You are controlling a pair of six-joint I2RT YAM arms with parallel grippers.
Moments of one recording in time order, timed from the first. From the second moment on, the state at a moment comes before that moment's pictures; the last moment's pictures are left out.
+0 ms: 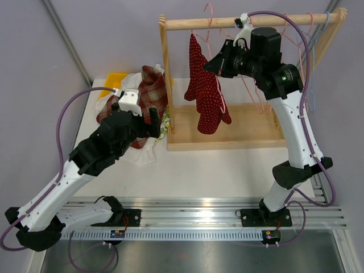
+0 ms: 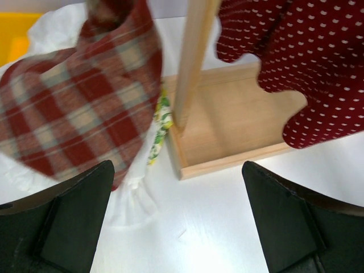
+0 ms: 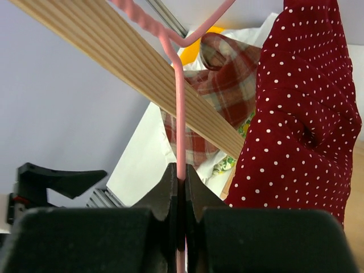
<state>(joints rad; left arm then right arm) -0.78 0.94 1.26 -0.67 -0.46 -0.31 0.43 1.72 2.33 -0.88 -0.33 0.49</state>
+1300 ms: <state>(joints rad) -0.94 1.34 1.13 0.19 0.35 -0.42 0.43 1.40 2.09 -0.88 -0.35 0.55</state>
